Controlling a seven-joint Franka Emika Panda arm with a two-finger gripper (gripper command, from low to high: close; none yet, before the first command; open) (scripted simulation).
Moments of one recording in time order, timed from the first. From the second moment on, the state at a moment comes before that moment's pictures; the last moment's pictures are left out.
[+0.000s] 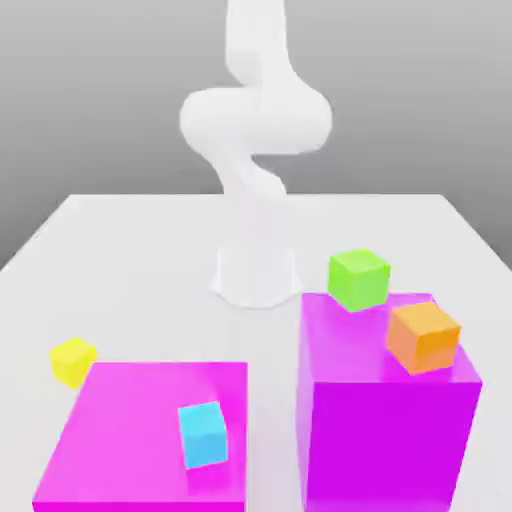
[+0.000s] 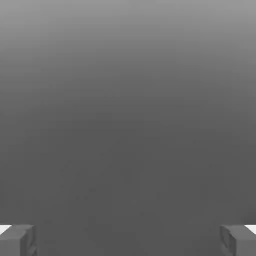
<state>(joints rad) -0.06 -0.73 -0.01 -2.34 0.02 2.34 0.90</state>
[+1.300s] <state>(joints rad) -0.74 0.29 -0.06 -2.75 0.15 3.04 2.05</state>
